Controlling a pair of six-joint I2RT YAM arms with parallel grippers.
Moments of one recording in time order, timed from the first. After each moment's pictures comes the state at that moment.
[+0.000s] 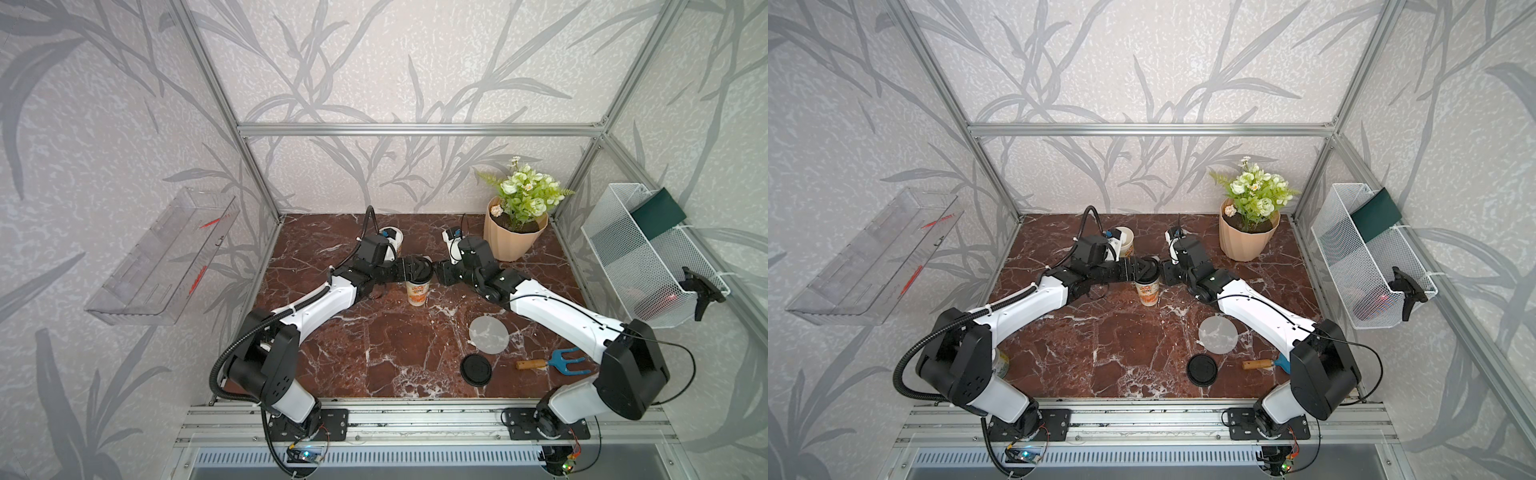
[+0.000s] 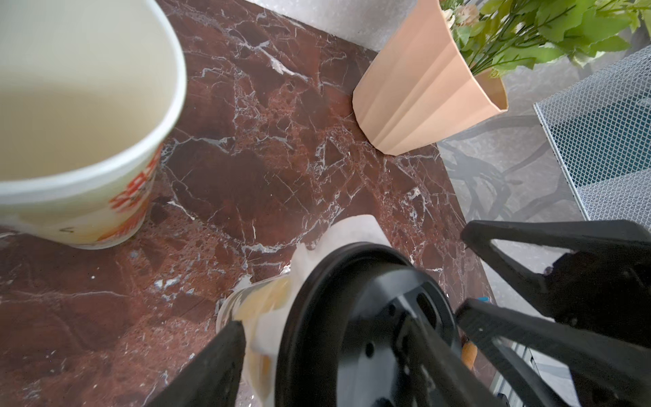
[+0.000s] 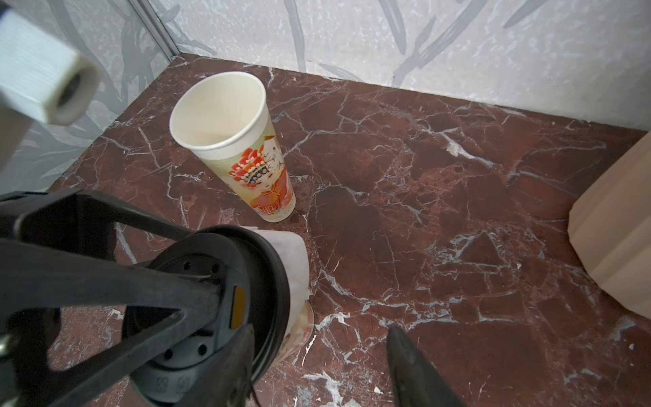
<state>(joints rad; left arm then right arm) -0.49 1.58 1.08 -0.12 0.32 -0.53 0.63 1.48 1.12 -0.22 0.07 0.24</state>
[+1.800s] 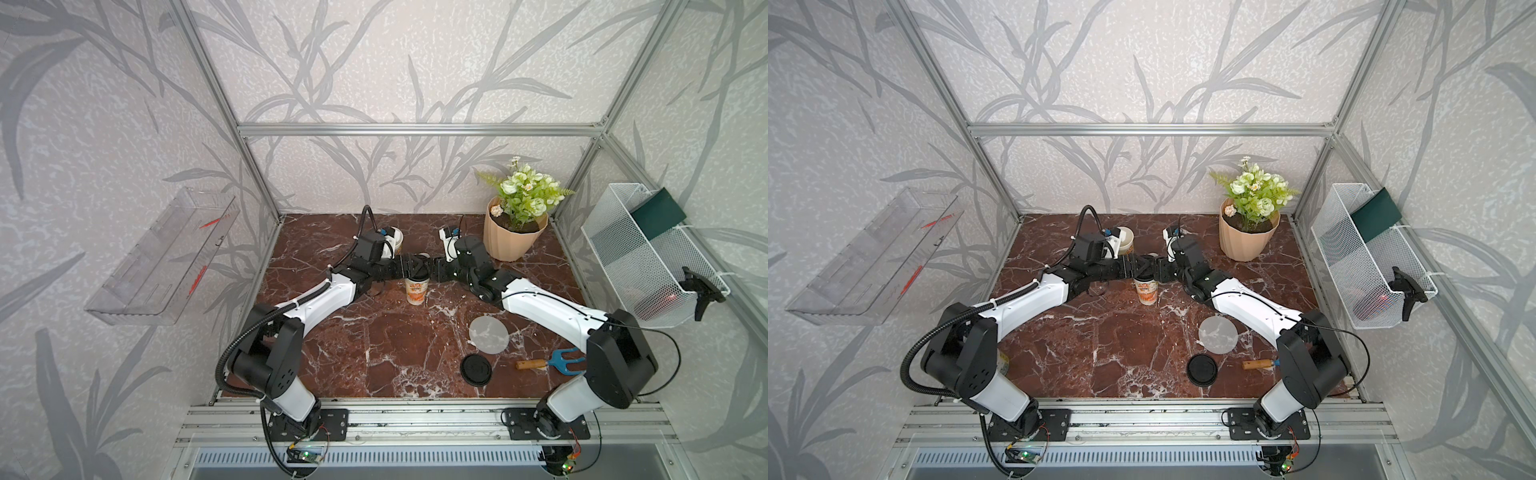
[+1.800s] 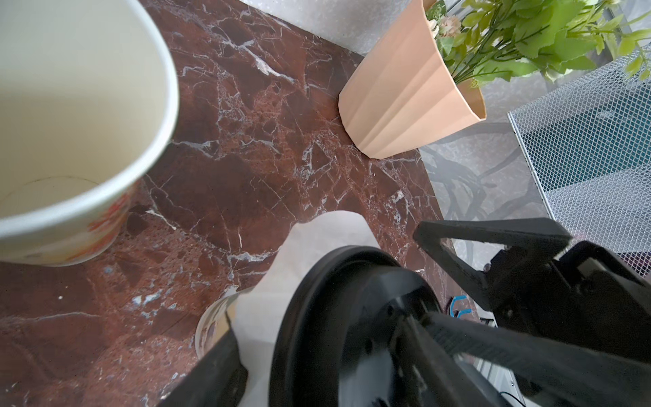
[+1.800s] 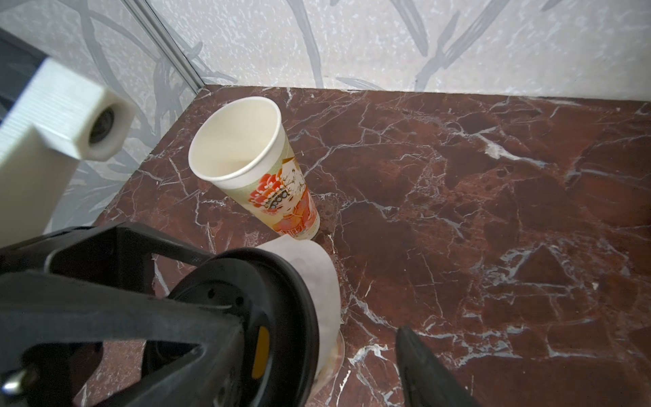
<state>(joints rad) -0.46 1.61 1.07 -0.04 0.42 -0.56 0.61 1.57 1.09 -0.06 0.01 0.35</state>
